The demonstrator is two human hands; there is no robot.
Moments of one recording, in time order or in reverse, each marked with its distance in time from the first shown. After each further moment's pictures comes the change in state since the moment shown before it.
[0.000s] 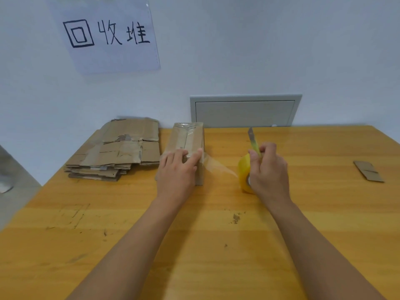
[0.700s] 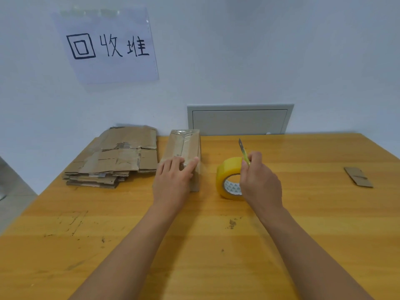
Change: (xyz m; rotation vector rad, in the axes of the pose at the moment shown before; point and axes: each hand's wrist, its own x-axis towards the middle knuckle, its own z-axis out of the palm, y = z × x) left_hand -0.003 -0.003 -0.003 0.054 0.031 0.040; right_hand -0.005 -0.006 0.000 -0.312 -0.081 -0.005
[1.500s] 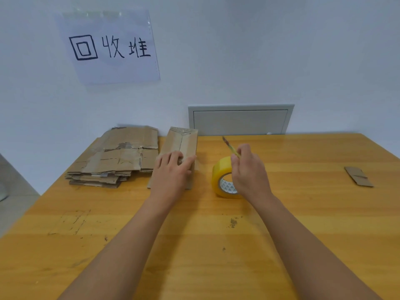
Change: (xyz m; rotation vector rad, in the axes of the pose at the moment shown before) left_hand 0.013 -0.014 -0.007 0.029 -0.051 0.037; right_hand 0.018 -0.017 0.005 0.205 -0.072 -0.110
